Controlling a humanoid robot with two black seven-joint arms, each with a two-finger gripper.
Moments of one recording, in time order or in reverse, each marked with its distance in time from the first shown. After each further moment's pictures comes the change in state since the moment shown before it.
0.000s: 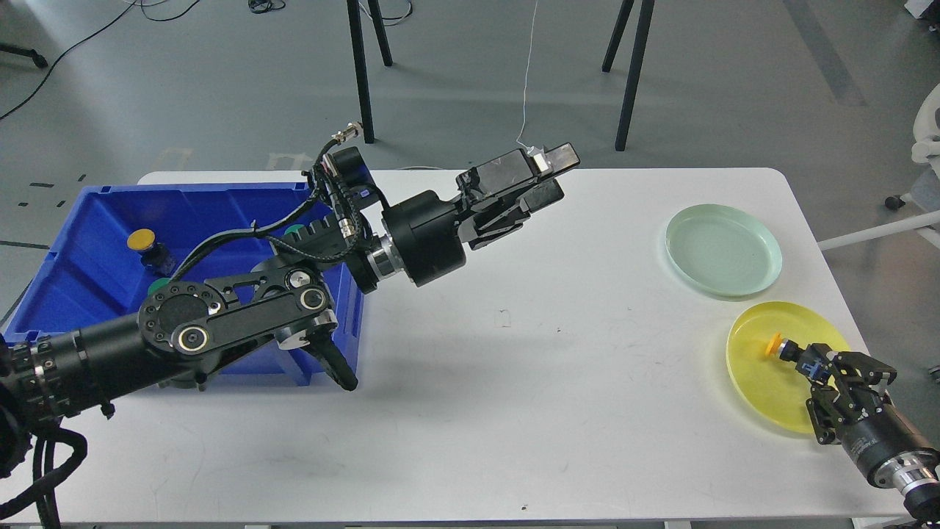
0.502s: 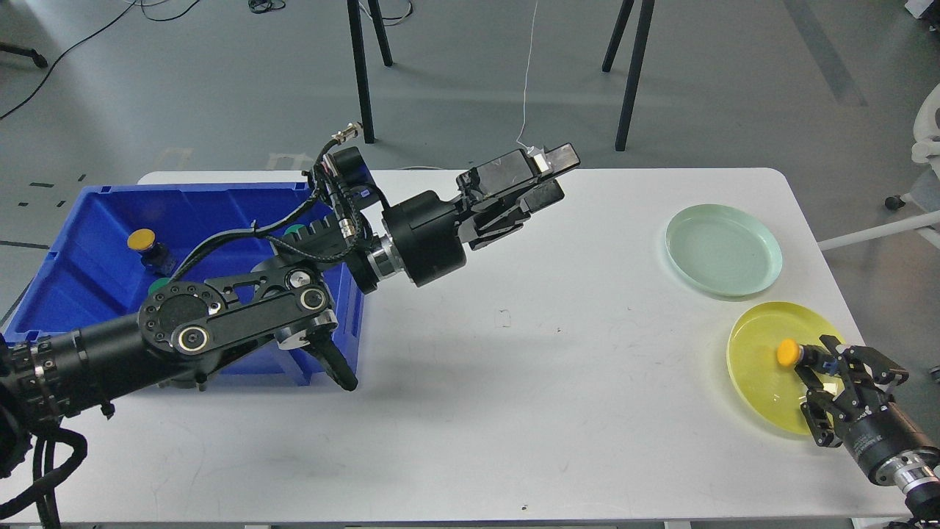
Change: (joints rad) left arm 0.000 0.000 0.001 0.000 0.001 -0.001 0.000; right arm 0.008 0.002 0.001 -0.003 0.063 0.068 0.000
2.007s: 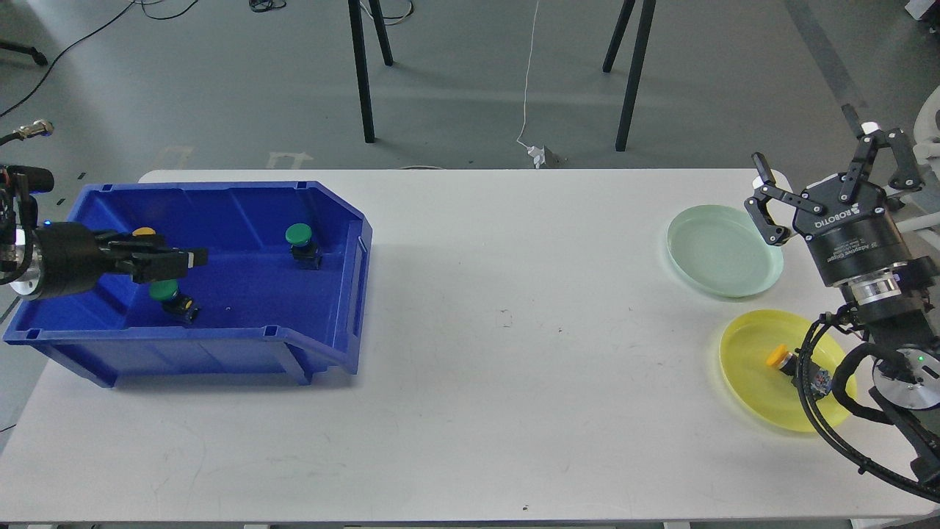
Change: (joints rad) left arm -0.184 0.705 0.441 0.275 0.636 -0.130 0.000; right arm 0.383 0.028 0.026 0.172 0.320 0.189 0.000
